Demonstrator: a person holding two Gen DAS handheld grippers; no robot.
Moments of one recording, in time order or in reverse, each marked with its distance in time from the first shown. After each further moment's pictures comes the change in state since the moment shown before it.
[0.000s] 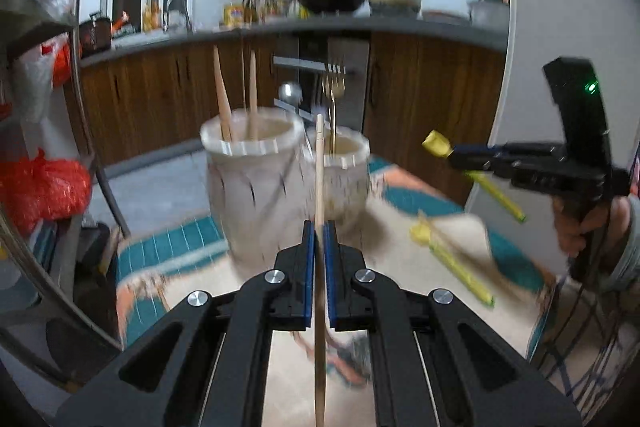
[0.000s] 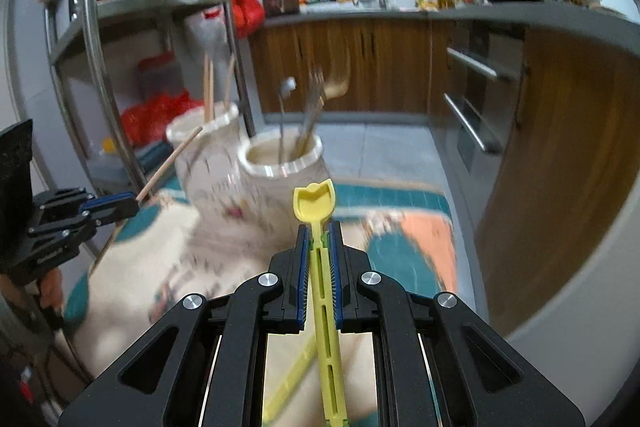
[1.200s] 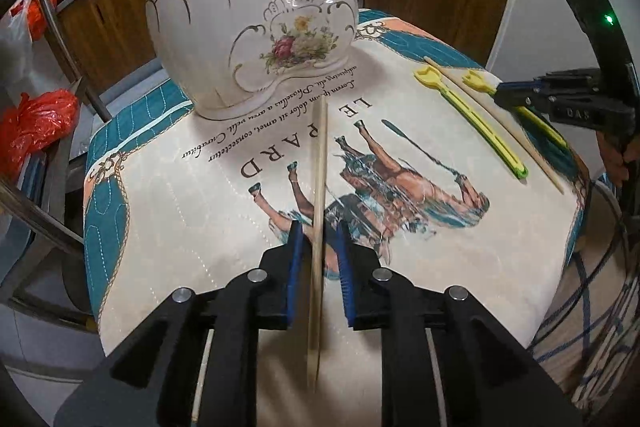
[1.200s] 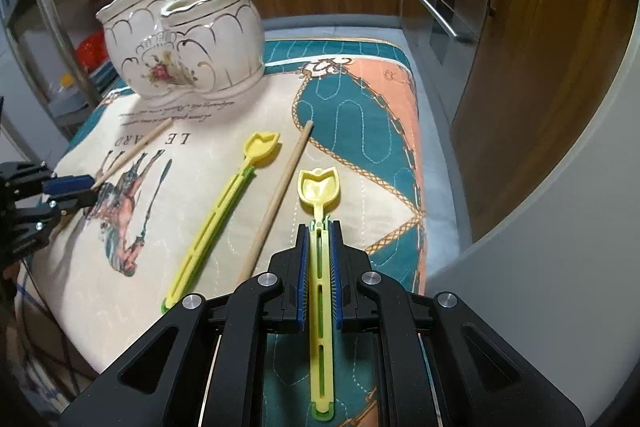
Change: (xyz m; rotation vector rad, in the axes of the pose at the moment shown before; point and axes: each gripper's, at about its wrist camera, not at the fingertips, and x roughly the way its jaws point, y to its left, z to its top) left arm 0.037 -0.028 -0.066 0.049 0.474 0.049; right arm 0.019 -0.042 -0.080 0.066 0.369 -0.087
